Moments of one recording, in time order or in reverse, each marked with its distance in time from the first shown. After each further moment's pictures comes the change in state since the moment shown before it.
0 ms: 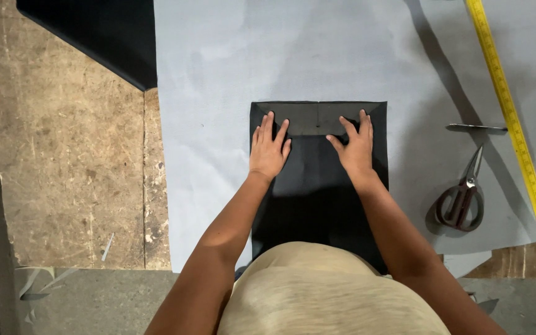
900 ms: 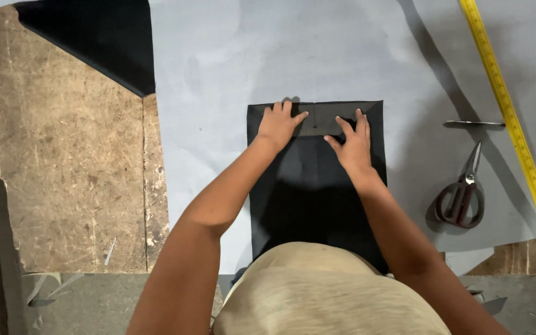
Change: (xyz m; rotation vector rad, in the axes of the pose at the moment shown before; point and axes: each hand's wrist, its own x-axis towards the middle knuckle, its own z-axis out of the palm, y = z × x) left_hand 0.102 0.020 -0.035 0.317 -0.667 0.251; right_hand 0.004 -0.003 -0.009 -0.014 -0.073 0.026
